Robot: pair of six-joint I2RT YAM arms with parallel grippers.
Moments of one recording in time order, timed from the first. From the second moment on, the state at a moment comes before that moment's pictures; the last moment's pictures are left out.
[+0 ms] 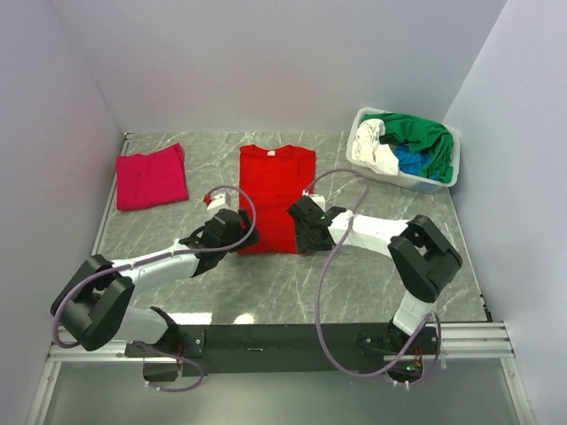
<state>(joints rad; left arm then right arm) -0.67 1.33 0.61 0.09 -0.29 -0.85 0.76 1.74 1.04 -0.49 0.27 0.63</state>
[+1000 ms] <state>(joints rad) -0.61 1.33 0.51 0.05 -0.26 -0.84 0.71 1.70 0.97 -0.41 0.21 0.65</state>
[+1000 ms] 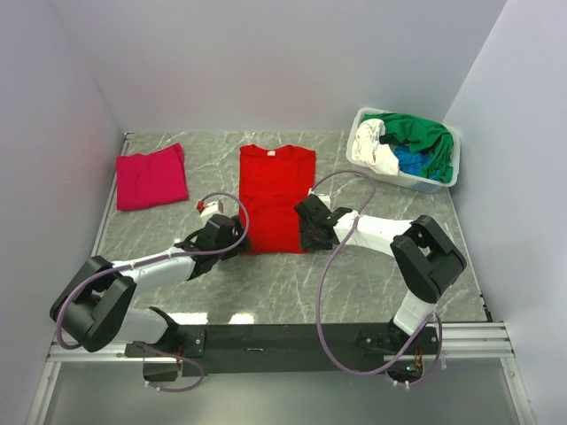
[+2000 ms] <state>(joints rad) -0.59 1.41 0.52 0.12 -0.27 -0.81 0.70 1.68 0.91 -0.28 0.15 0.67</state>
